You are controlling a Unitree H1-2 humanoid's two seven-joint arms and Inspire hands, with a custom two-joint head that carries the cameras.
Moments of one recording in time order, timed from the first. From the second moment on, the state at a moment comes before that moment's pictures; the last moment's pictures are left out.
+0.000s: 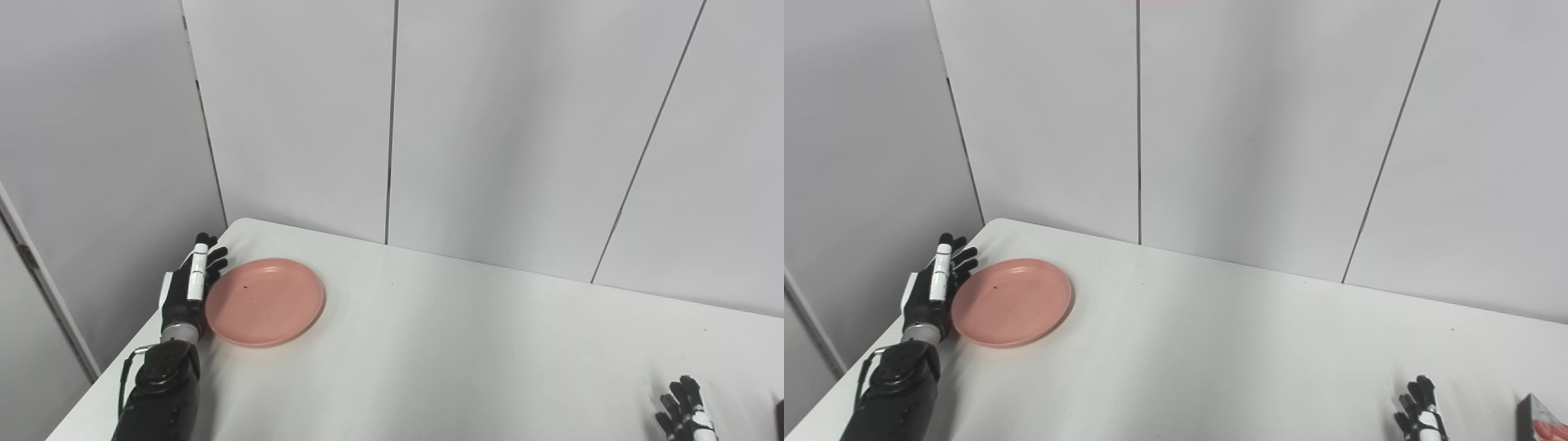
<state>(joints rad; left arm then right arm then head) -0.53 0.36 0.36 0.58 -0.28 -0.03 0.02 -0.12 -0.11 -0.10 0.02 0.18 -0.09 0.12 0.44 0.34</state>
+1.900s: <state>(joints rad) -0.42 -0.04 0.07 0.27 -0.32 0.09 -0.15 -0.12 -0.06 -0.04 -0.05 0.09 -0.05 0.06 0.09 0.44</state>
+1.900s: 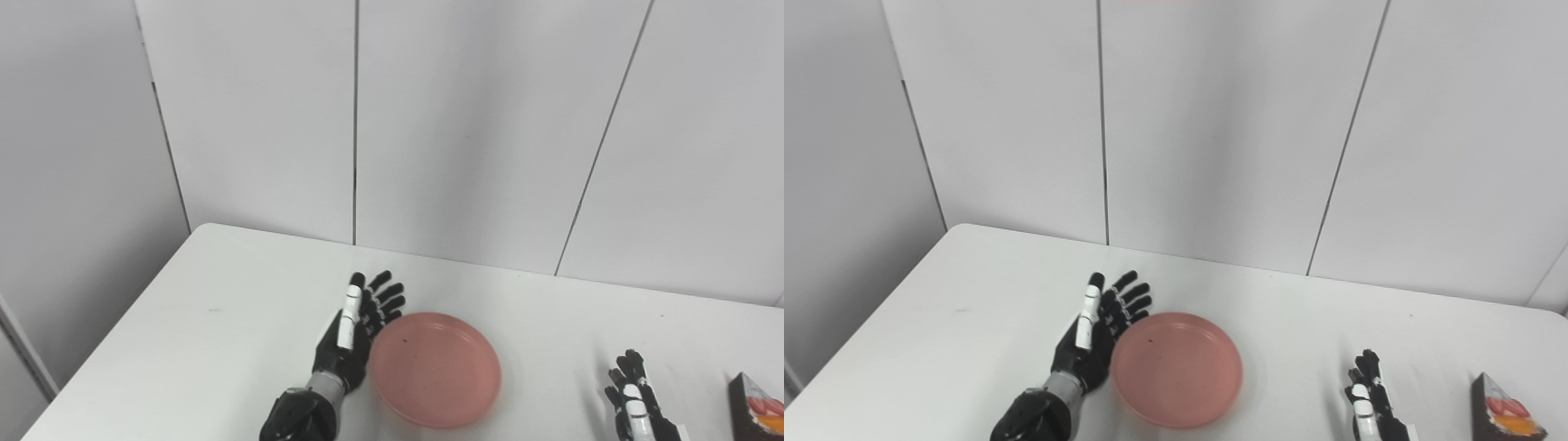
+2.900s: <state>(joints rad) -0.26 -0.07 -0.08 0.10 -0.24 0.11 -0.18 -0.16 0.00 0.01 -0.09 -0.02 0.03 0.00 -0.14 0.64</state>
